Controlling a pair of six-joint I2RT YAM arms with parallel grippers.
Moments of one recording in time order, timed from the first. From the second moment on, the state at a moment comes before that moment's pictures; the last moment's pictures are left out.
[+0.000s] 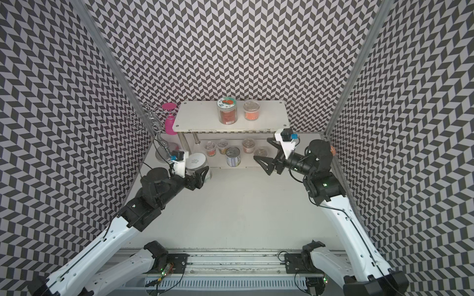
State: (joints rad) left arm -0.61 0.82 0.73 -0.20 -0.13 -0.17; right arm 0.26 1.03 1.09 -0.11 -0.78 0.01
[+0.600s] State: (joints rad) left arm -0.61 0.93 0.20 0.30 -0.41 -0.27; right arm 0.26 1.02 1.07 -0.07 -0.77 -0.01
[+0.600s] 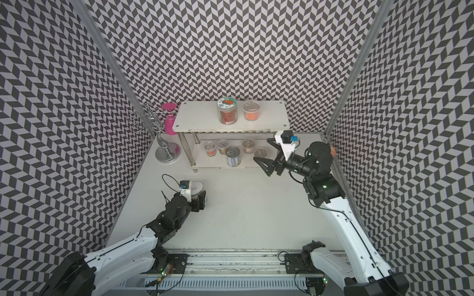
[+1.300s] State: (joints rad) left arm -0.55 1.19 0.24 0.48 -0.36 -0.28; right arm 0.26 1.02 1.04 -0.07 -0.72 -0.05
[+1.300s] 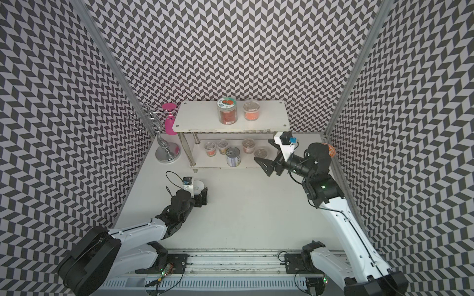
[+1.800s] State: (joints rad) left arm -0.56 0.93 0.31 0.26 -0.37 -0.32; right arm 0.26 0.99 1.03 -0.08 -0.68 -0.07
